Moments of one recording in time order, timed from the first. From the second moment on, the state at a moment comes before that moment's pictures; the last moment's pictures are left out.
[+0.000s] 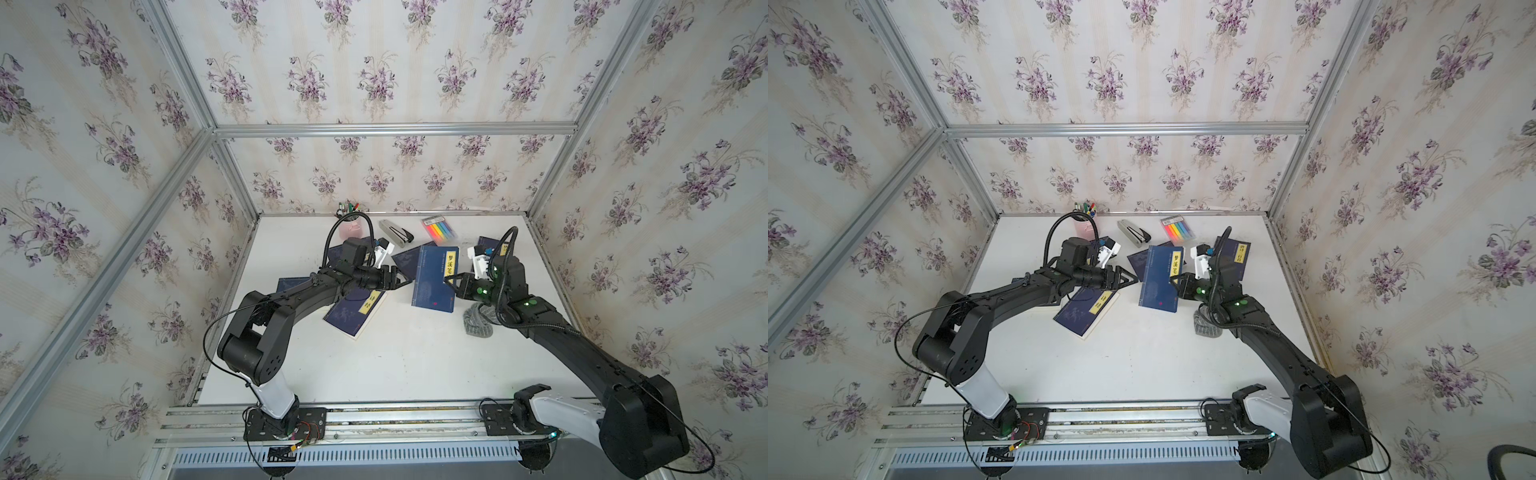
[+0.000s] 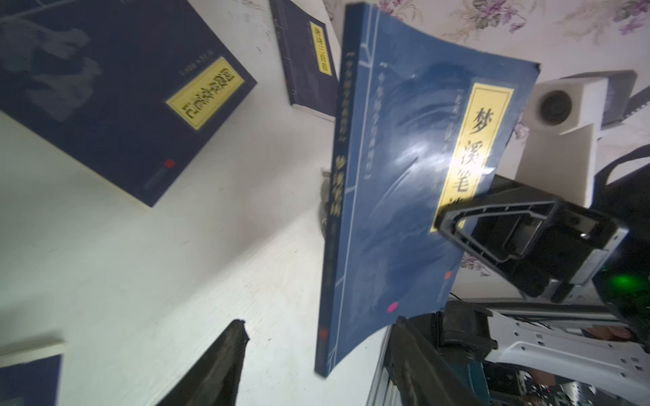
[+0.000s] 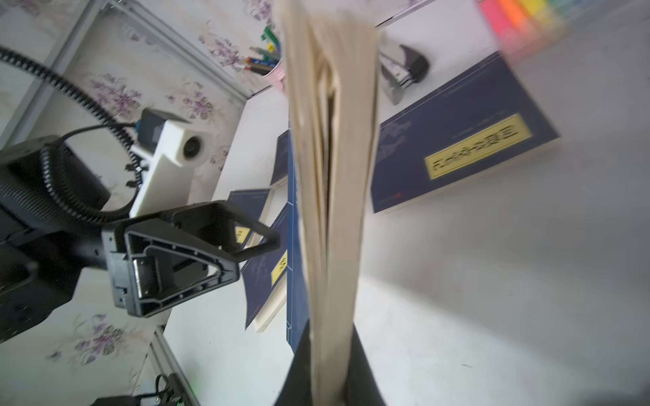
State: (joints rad) left arm -0.42 1.71 1.07 -0.04 0.73 -0.50; right arm 0.28 1.18 0.76 -0.15 -0.43 0.52
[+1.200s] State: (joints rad) left arm -0.40 1.68 0.96 -0.14 0.44 -0.35; right arm -0.22 1.98 1.45 -0.54 -0.42 0.20
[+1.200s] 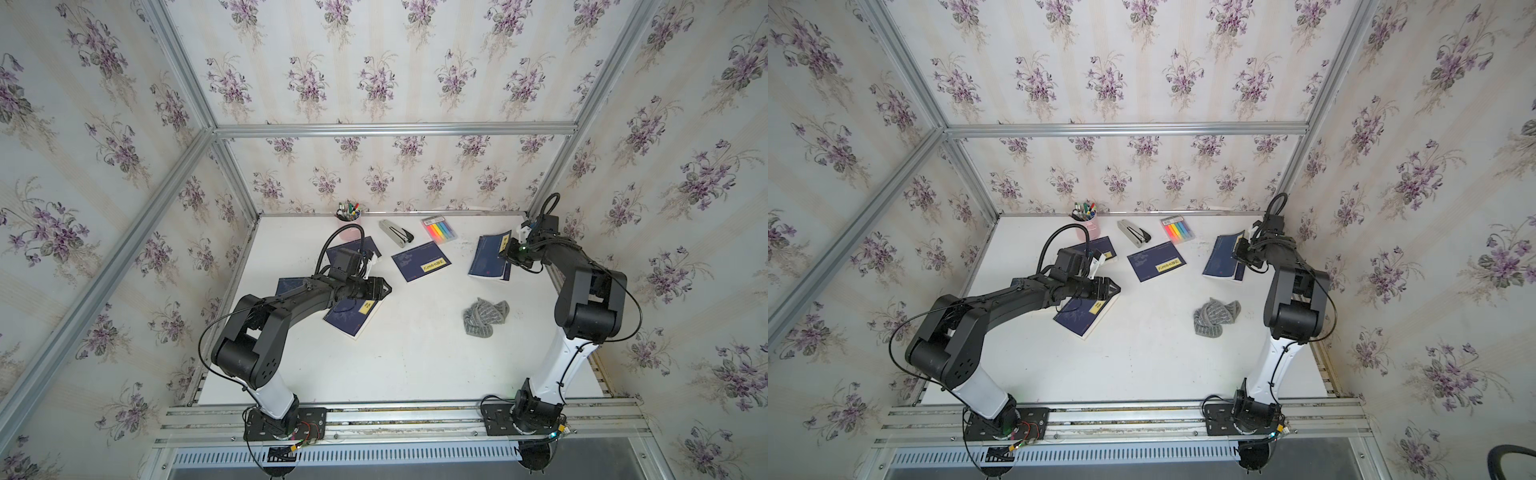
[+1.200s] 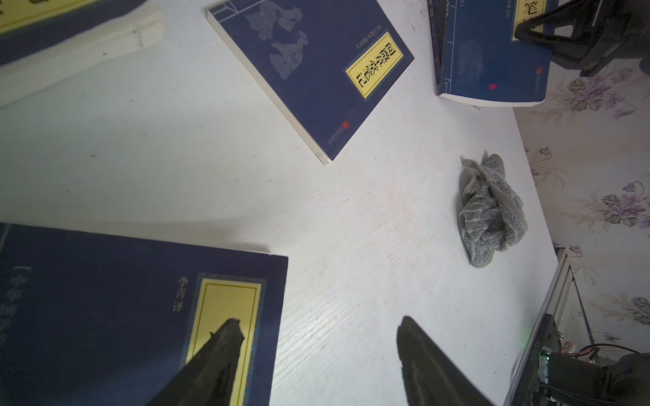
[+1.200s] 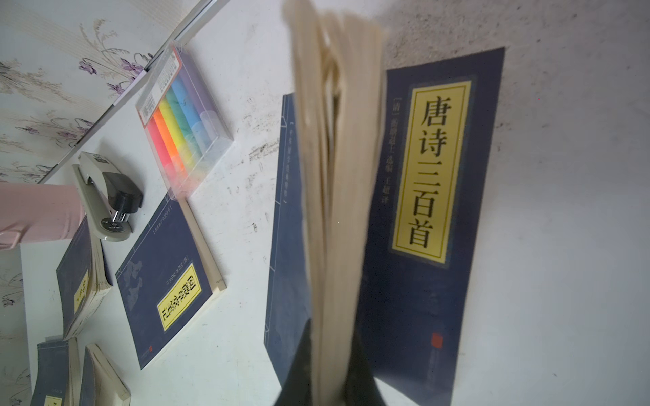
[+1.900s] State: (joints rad) left arm -0.40 1.70 0.96 -0.14 0.43 -0.35; right arm -0.30 2.15 1.60 -0.57 -0.40 0.12
